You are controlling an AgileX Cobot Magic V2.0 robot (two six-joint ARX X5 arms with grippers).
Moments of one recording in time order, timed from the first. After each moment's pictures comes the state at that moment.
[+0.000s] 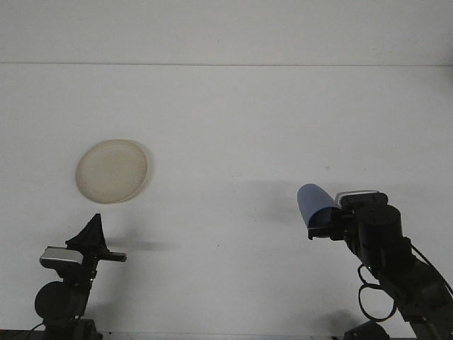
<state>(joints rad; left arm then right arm) -0.04 0.01 0.03 0.17 0.03 -0.02 0.38 0.82 0.97 -0.83 0.13 0.26</state>
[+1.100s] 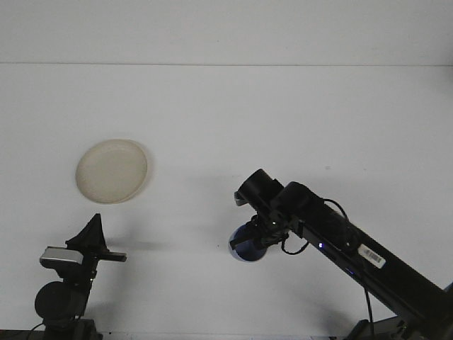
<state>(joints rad) -0.04 0.01 0.03 0.17 0.03 -0.02 0.77 1.56 1.41 -1.24 -0.10 0.39</state>
